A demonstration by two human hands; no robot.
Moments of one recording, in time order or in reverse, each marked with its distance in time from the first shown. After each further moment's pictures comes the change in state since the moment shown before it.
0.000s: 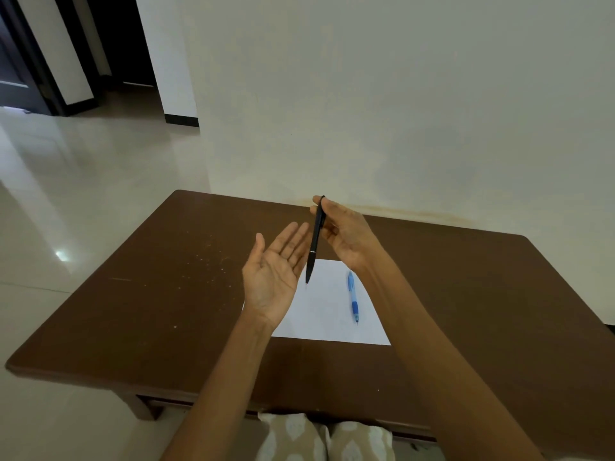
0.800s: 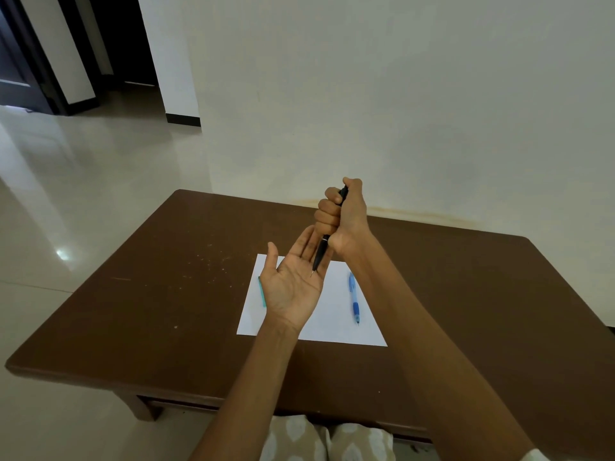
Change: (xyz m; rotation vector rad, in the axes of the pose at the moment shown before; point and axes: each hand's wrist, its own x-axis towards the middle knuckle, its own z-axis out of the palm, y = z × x) left_hand 0.004 -0.027 0.012 -0.306 0.014 -0.071; right_hand 0.001 -0.020 0.024 0.291 0.037 0.117
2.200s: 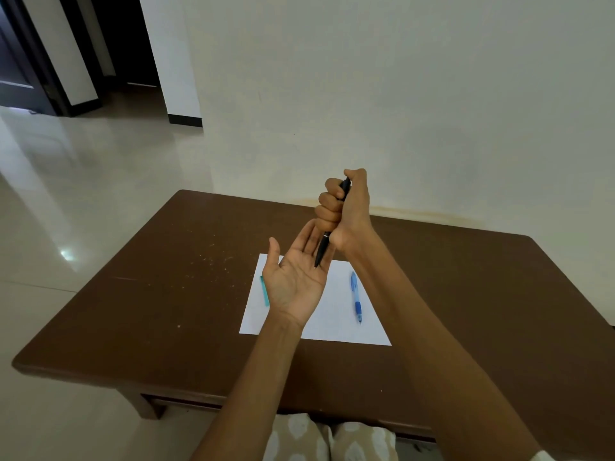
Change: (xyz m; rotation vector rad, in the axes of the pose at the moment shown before) left_hand 0.000 0.002 0.006 -0.015 -0.026 0.019; right_hand -0.014 -0.006 0.012 -0.057 -0.083 -0.093
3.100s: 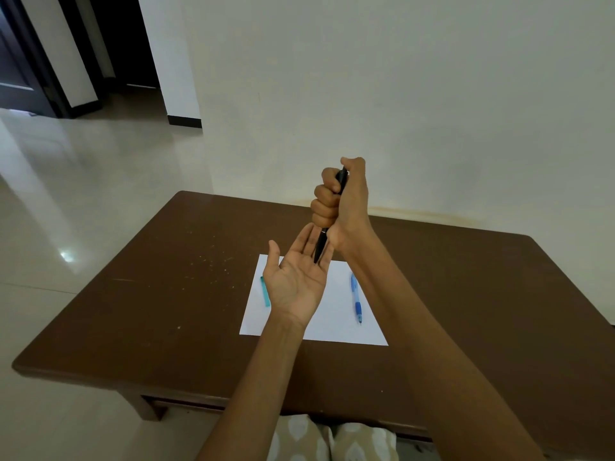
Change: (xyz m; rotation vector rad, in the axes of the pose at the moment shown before) left_hand 0.001 -0.001 0.002 -0.054 0.044 0.006; right_hand -0.009 -0.006 0.014 -0.061 -0.080 -0.100
